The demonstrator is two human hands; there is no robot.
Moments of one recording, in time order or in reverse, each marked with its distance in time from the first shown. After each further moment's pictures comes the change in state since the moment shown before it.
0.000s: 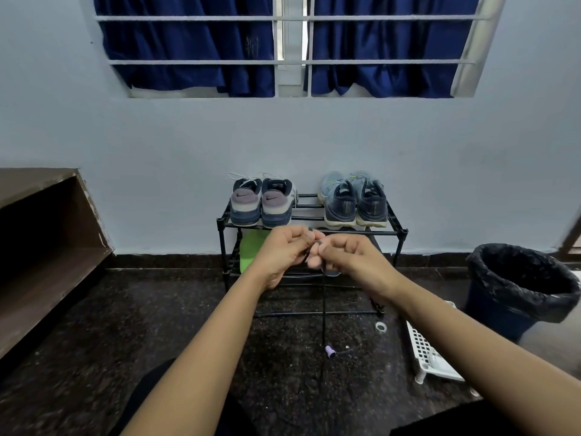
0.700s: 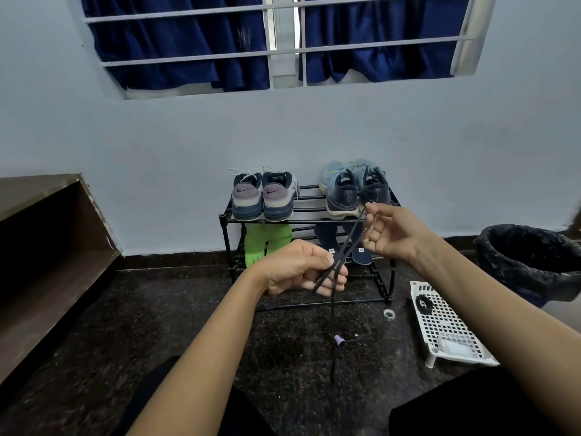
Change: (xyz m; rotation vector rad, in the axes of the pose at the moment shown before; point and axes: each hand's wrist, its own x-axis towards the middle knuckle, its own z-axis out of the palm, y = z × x) left_hand -0.026 0.010 0.004 0.130 -0.459 -0.305; right_hand 0.020 -0.003 -0.060 0.789 0.421 0.484
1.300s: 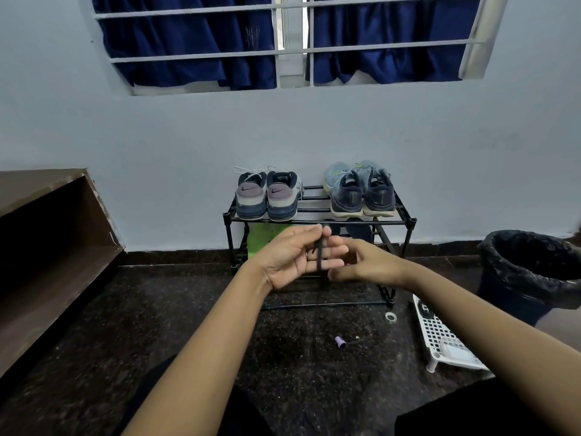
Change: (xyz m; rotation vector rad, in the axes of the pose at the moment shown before) left_hand -0.002 0.010 -0.002 -0.516 0.183 0.148; right_hand -0.004 0.045 0.001 -1.265 -0.506 -0.352
